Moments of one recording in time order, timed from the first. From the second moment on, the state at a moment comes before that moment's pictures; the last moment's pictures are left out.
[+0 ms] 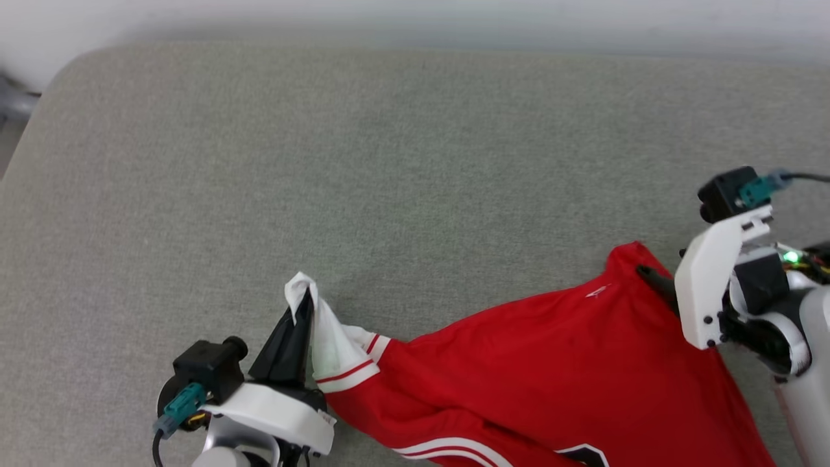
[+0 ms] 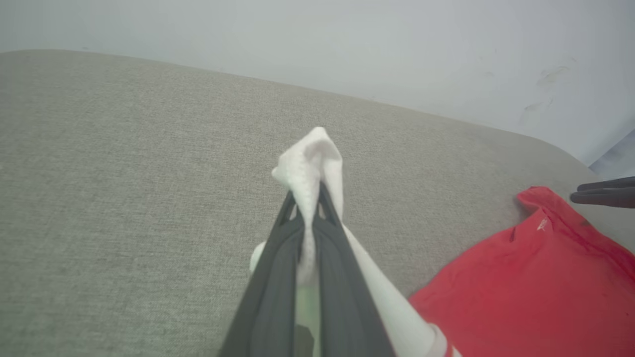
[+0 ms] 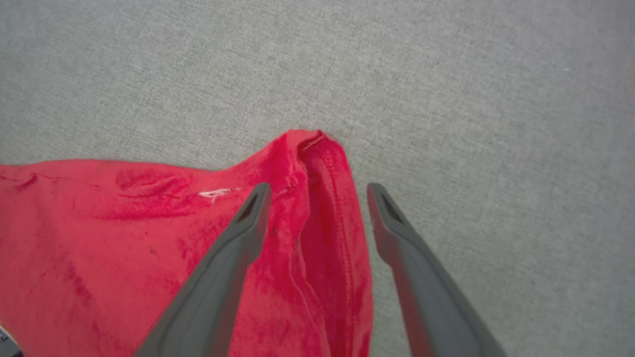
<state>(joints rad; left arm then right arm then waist) -0.07 0.16 -0.23 0.08 -0.41 -0.06 -0.19 -0.43 -0.36 0.17 0.13 0.43 0.13 0.86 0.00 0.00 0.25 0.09</state>
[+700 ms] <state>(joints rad) -0.14 0.15 -0.24 0.13 -0.42 -0.07 -0.22 -0.60 -0.42 0.32 0.40 0.57 0.13 0.95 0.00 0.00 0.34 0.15</state>
